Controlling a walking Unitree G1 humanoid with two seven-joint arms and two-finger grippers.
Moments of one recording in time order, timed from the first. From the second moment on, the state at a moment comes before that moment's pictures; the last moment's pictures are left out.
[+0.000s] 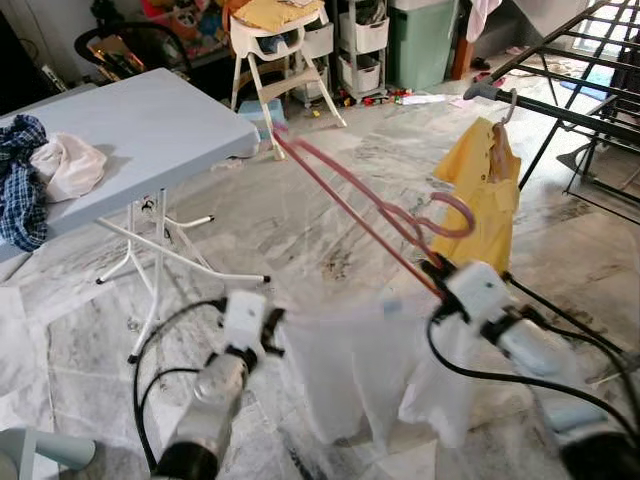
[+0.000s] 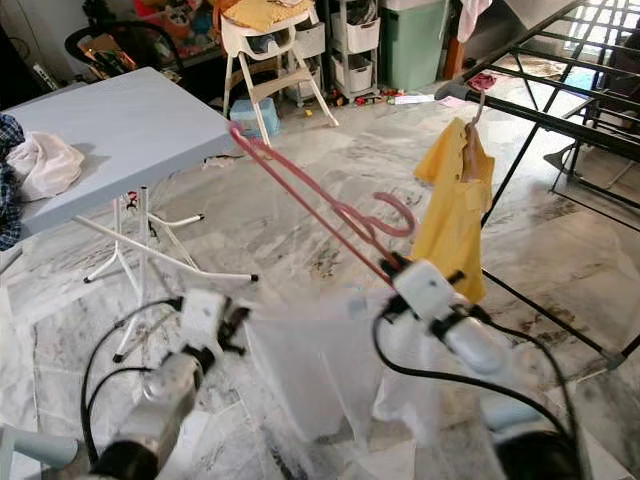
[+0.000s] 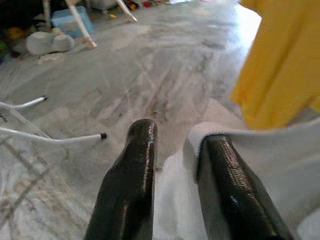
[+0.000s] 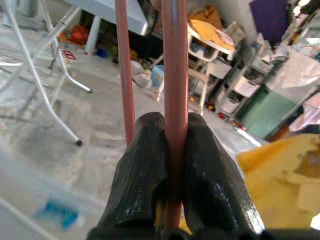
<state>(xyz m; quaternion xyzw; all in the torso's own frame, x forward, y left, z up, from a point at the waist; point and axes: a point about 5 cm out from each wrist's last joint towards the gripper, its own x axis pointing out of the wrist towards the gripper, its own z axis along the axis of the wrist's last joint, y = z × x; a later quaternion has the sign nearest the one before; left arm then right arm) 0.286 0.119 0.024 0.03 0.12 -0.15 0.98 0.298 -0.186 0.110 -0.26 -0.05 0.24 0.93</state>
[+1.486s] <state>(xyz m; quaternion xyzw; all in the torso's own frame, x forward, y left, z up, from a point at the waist) 0.289 0.125 0.032 0.02 0.09 -0.12 0.99 0.328 -0.166 0.164 -0.04 -0.08 0.18 0.98</state>
